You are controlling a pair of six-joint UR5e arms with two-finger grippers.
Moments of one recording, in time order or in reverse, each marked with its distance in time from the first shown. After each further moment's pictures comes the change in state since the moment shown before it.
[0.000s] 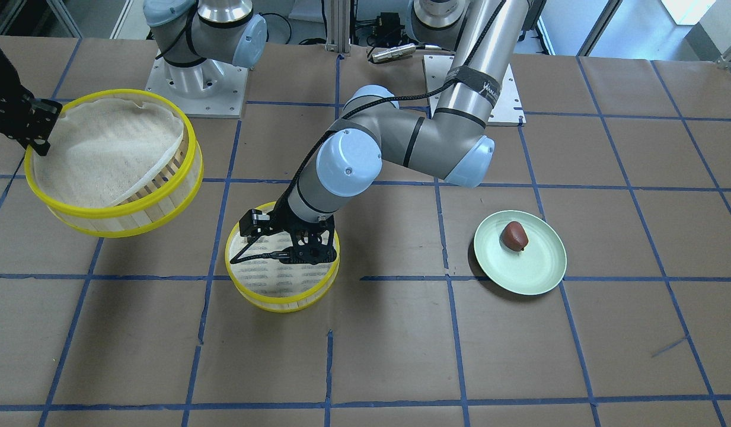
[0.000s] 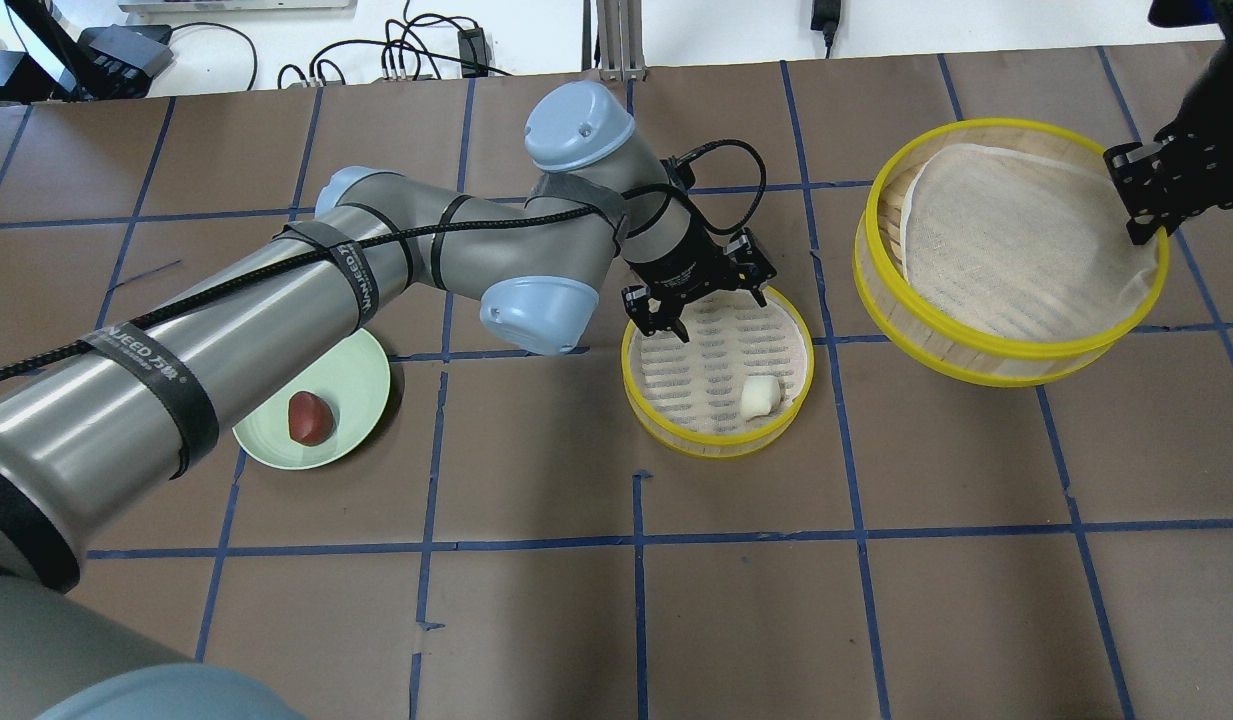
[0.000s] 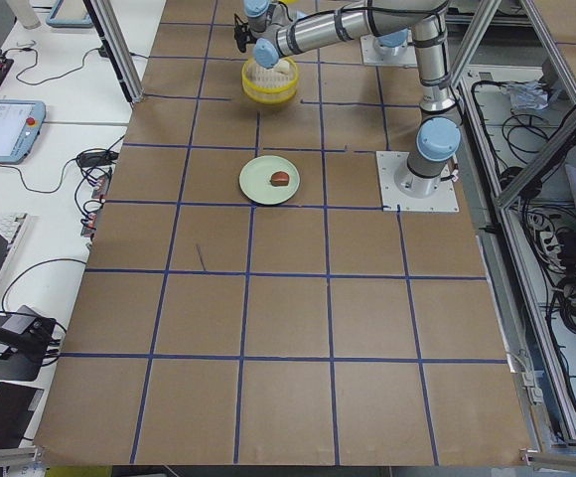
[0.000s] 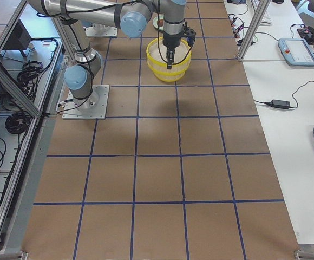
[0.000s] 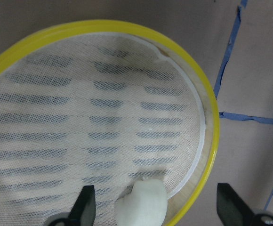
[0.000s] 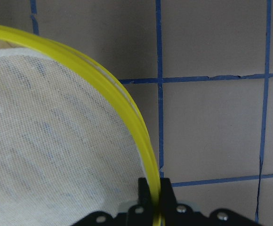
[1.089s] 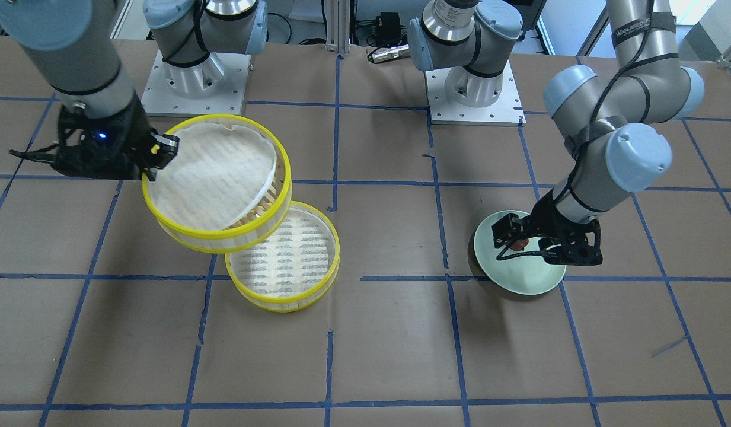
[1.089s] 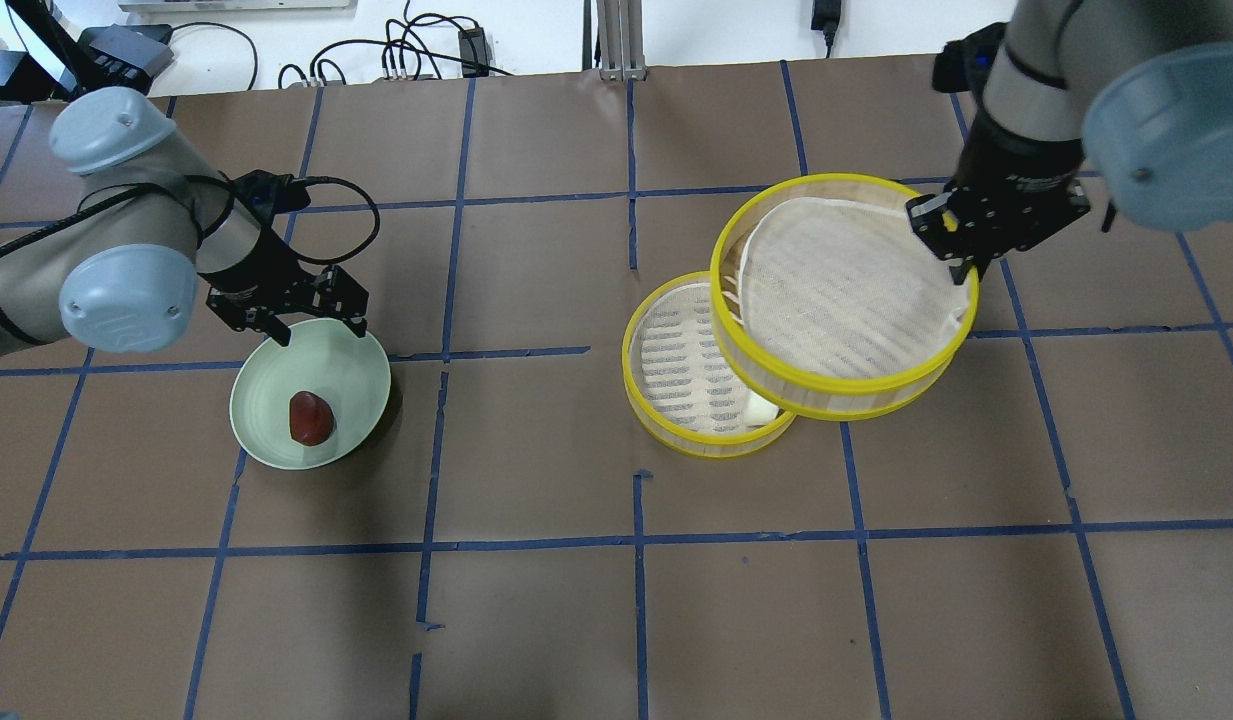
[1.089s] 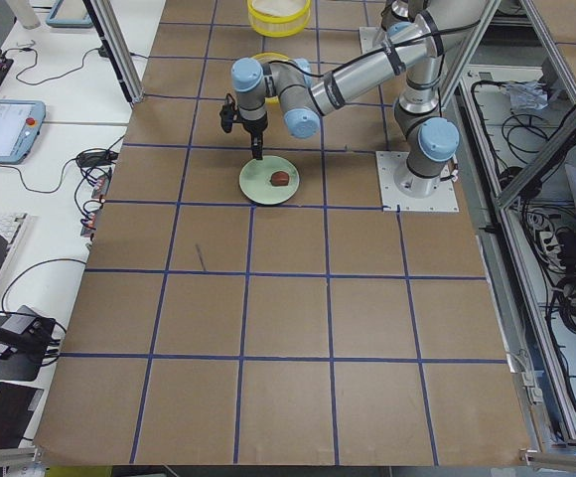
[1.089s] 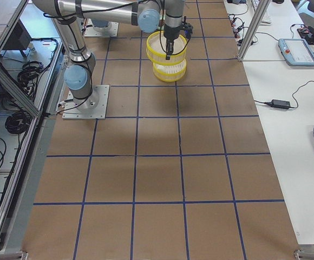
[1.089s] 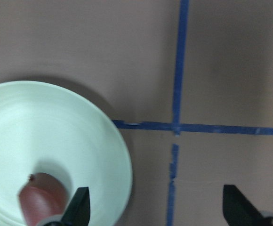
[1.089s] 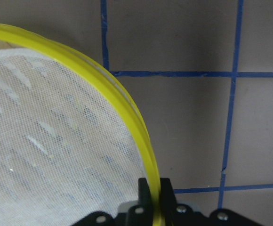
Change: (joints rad) left arm 0.649 0.251 -0.279 -0.182 0.286 0.913; right arm 0.295 0.100 0.068 -0.084 -0.005 0.245
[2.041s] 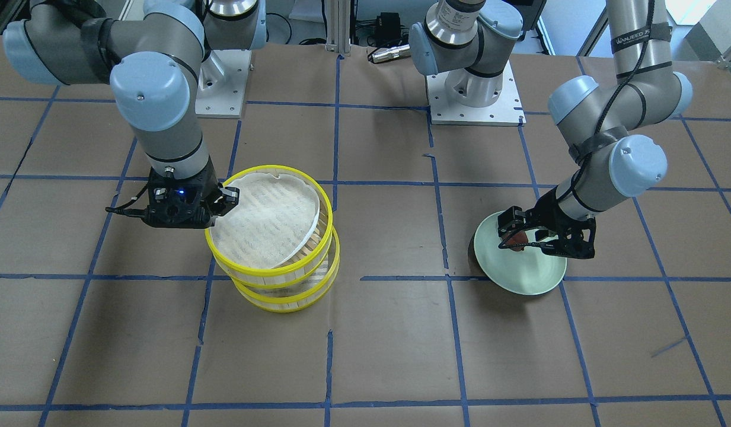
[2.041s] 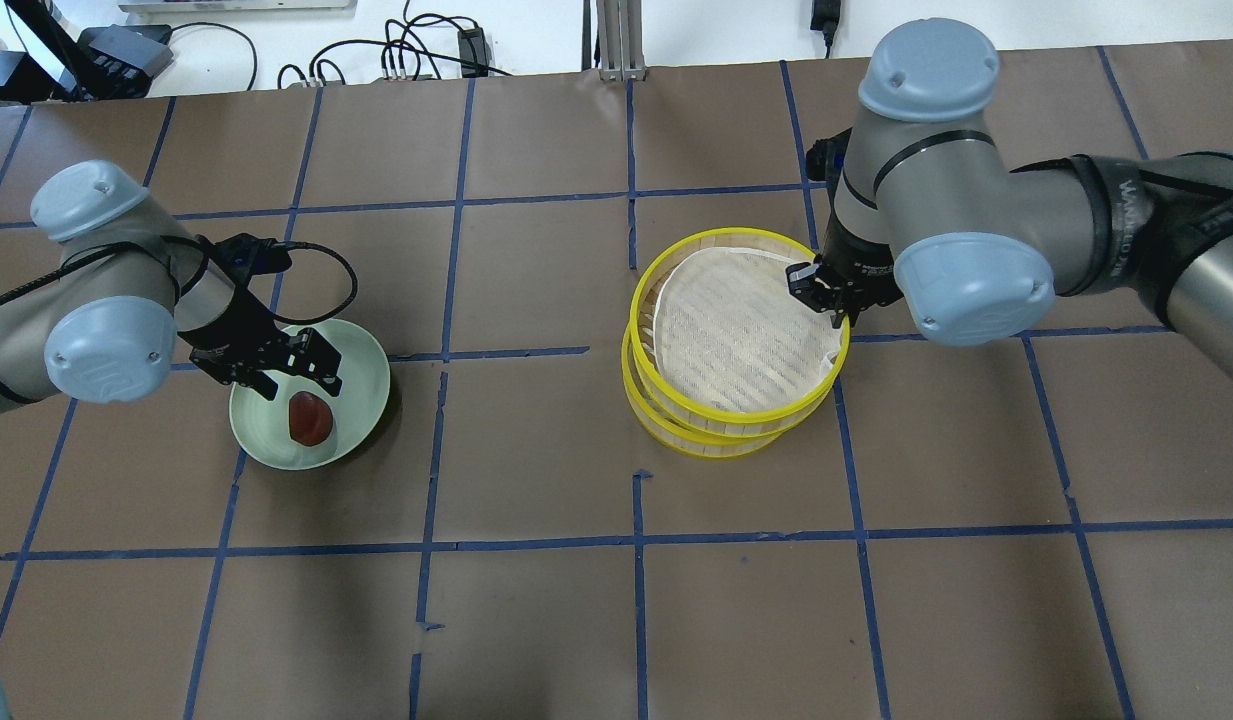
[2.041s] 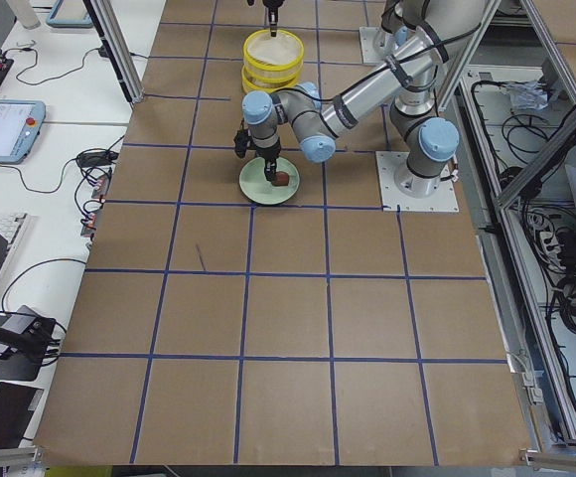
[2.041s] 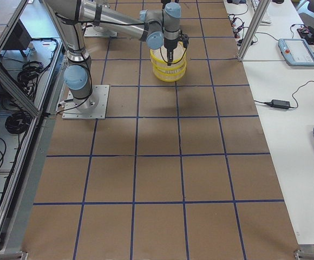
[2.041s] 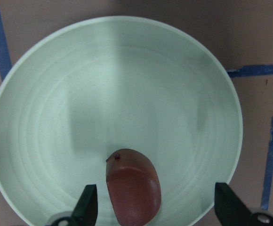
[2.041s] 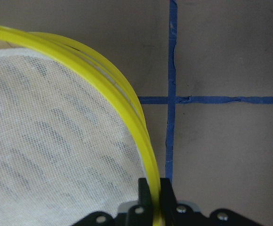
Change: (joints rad) left arm 0.060 -0.010 -0.117 0.043 0.006 0.103; right arm 0.114 0.105 0.177 -0.350 0.044 0.116
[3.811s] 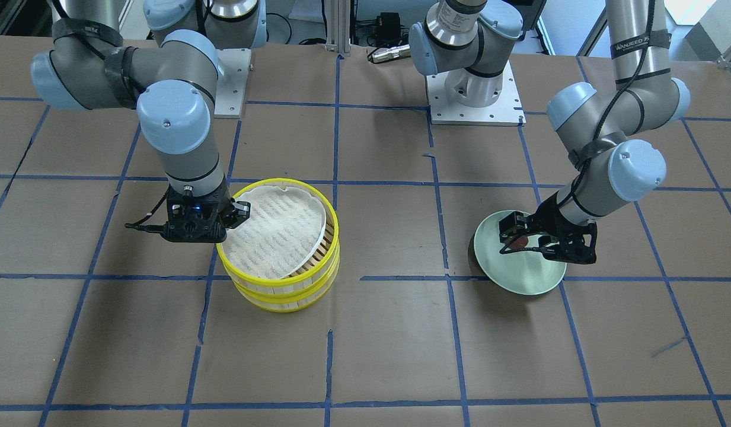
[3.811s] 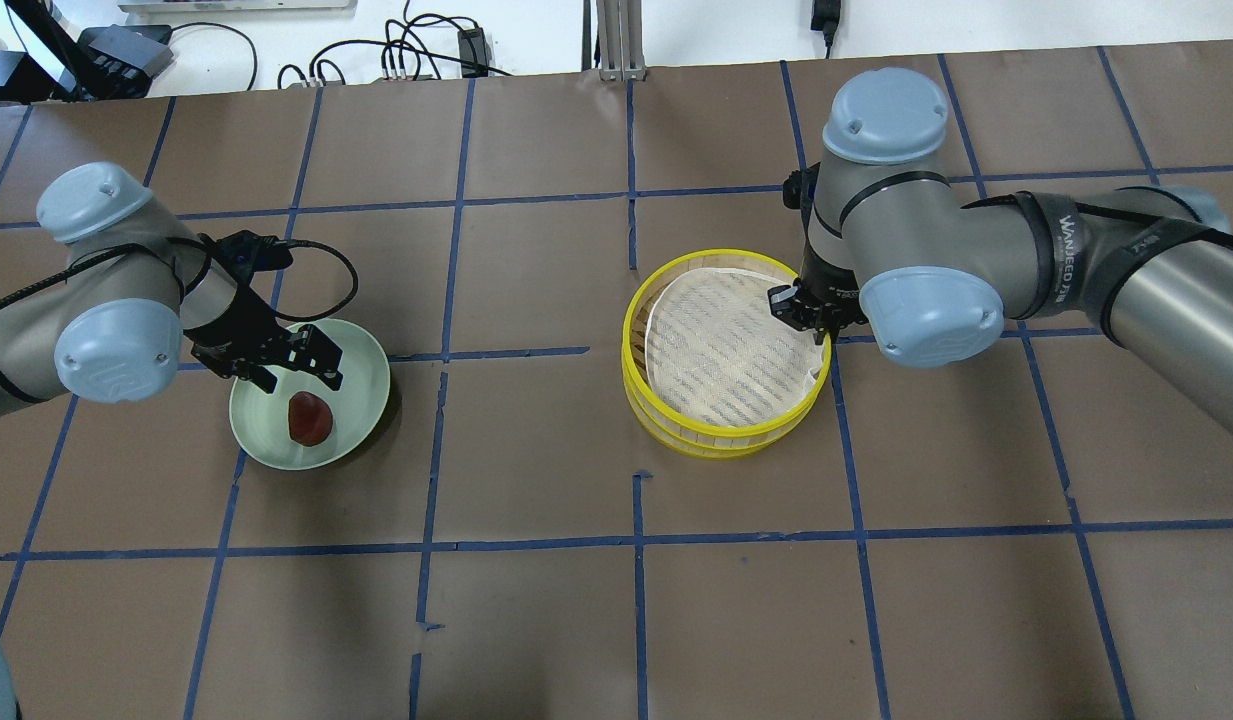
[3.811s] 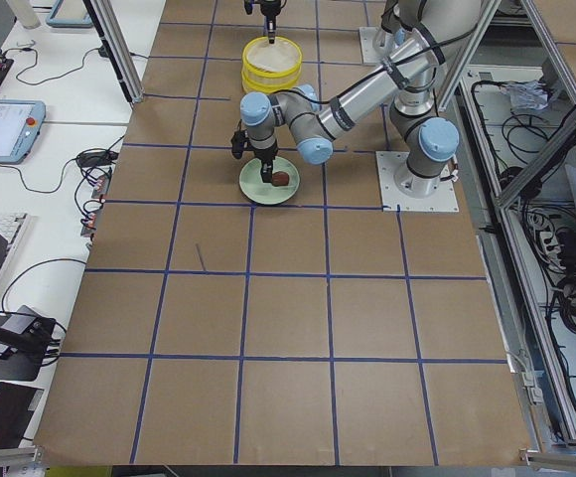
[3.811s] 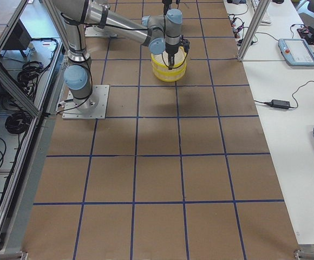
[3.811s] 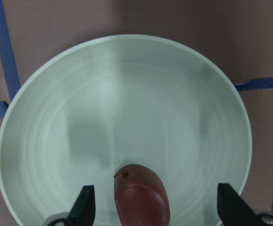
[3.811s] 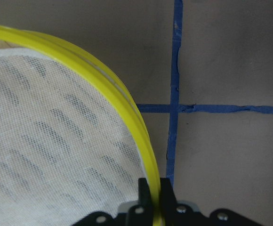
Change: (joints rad) left arm 0.000 -0.017 0.012 0.031 0.005 0.011; right arm -0.008 0.049 0.013 -0.057 -0.012 -0.020
